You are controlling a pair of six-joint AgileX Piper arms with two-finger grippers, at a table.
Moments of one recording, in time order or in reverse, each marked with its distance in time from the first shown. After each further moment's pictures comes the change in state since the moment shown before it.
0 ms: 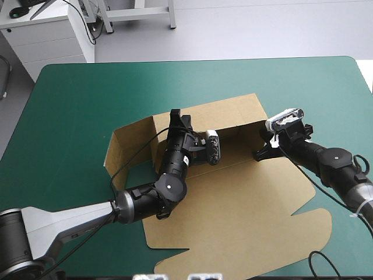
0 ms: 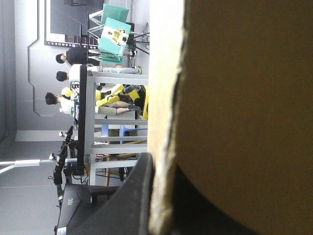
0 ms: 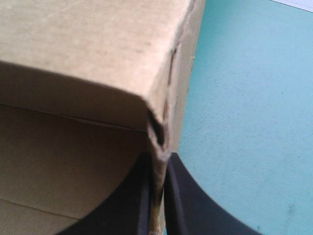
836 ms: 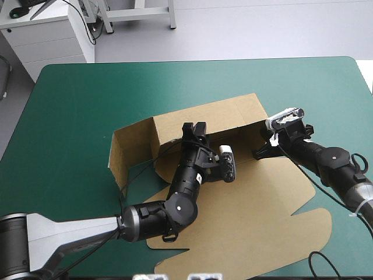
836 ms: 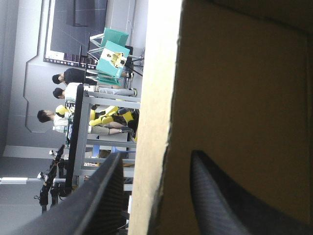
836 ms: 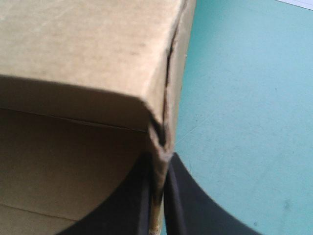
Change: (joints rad) left arm -0.146 0.001 0.000 -0.004 0.064 -0.101; right arm 0.009 0.001 -0.006 -0.064 -0.031 0.088
